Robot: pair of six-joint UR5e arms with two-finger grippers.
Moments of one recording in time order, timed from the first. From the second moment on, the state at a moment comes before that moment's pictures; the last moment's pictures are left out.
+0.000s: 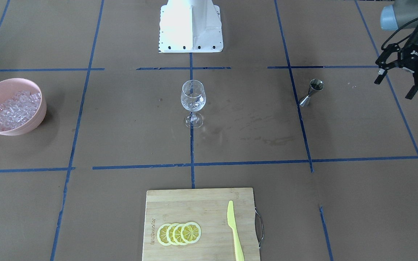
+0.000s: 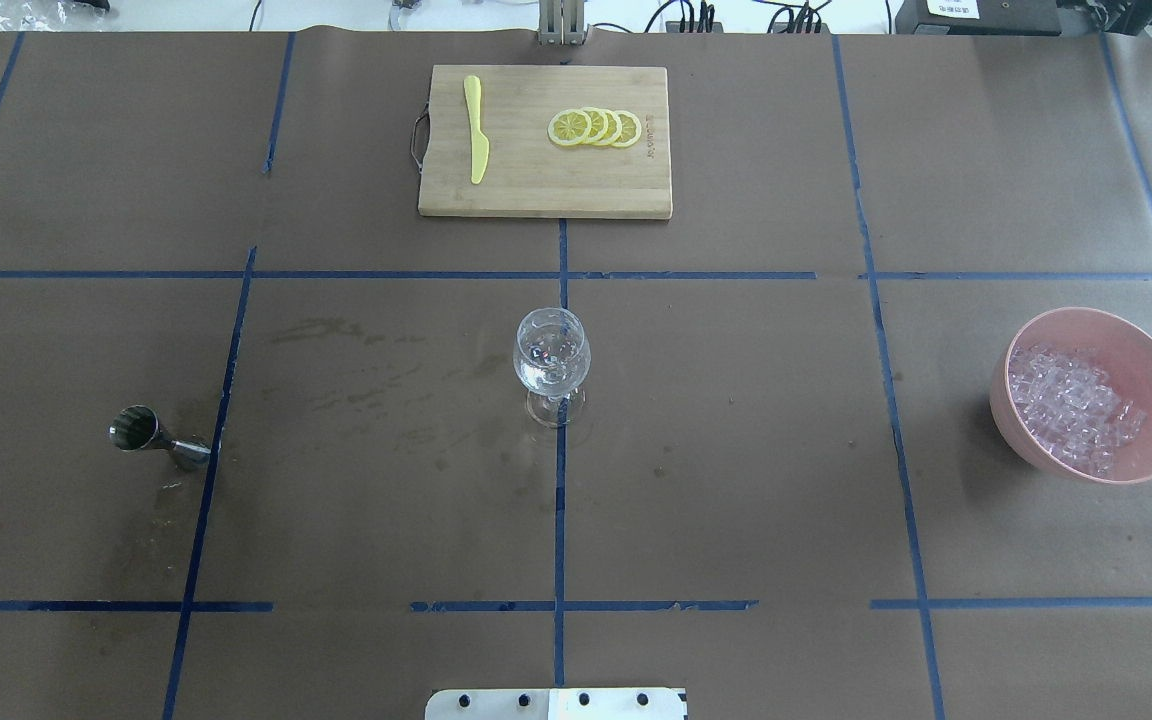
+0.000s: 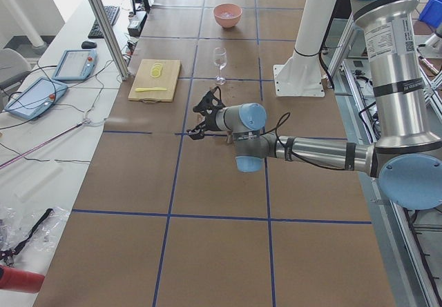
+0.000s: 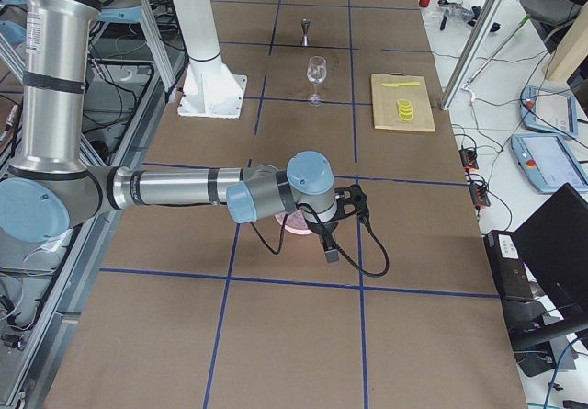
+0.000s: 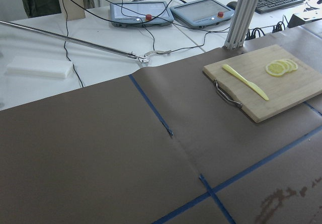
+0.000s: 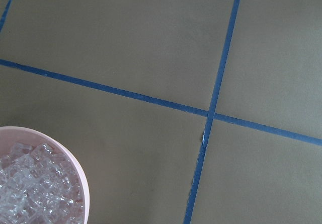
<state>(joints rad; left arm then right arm) -0.98 -1.31 -1.83 -3.02 -1.79 -0.75 1.54 -1.72 1.79 -1.32 2.36 0.01</state>
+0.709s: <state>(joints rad) -0.39 -1.27 -1.84 -3.07 -0.96 -0.85 1.54 -1.72 1.80 -1.32 2.36 0.01</state>
